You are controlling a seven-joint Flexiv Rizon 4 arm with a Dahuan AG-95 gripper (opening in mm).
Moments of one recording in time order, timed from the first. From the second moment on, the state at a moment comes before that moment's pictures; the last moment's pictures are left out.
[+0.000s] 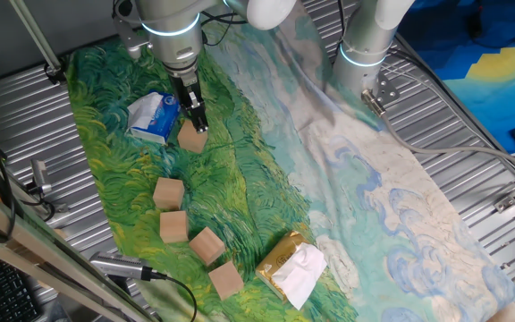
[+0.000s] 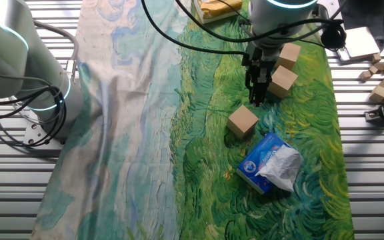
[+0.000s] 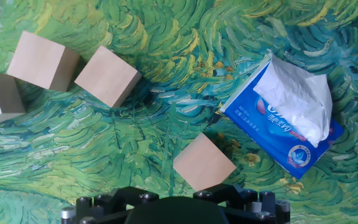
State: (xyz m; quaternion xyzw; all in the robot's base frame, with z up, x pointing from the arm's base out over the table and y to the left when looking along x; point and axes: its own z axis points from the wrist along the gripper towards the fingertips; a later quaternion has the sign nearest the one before) arm 0.500 0.000 0.170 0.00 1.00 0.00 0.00
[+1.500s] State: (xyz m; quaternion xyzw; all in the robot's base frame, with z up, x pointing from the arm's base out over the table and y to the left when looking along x) arm 0.501 -0.001 0.172 -0.21 0.98 0.02 0.01
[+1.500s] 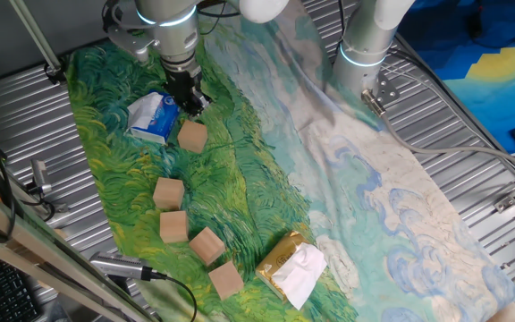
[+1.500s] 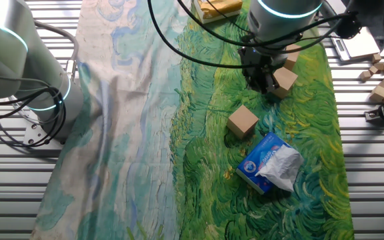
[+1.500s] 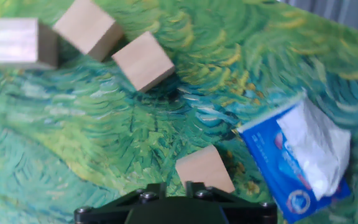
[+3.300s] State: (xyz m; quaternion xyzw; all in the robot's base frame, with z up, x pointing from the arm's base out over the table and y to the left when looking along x) arm 0.537 0.230 0.159 -0.08 1.00 0.01 0.01
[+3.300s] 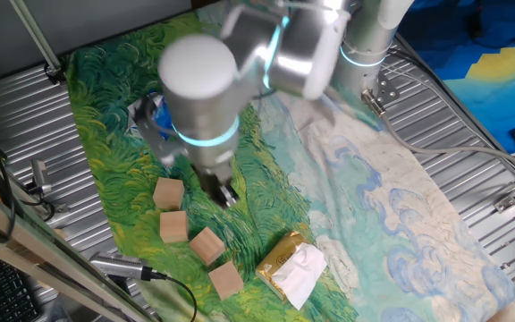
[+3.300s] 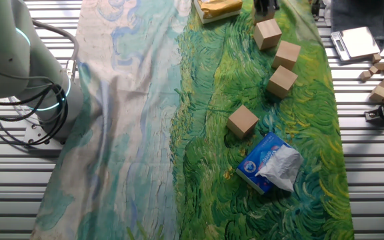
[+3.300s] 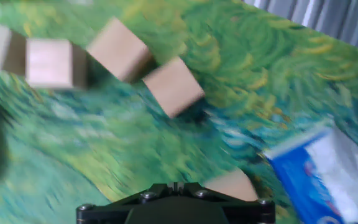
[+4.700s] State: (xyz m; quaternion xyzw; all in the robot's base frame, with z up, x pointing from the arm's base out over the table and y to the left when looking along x) arm 0.536 0.228 0.159 -0.18 0.98 0.03 0.01
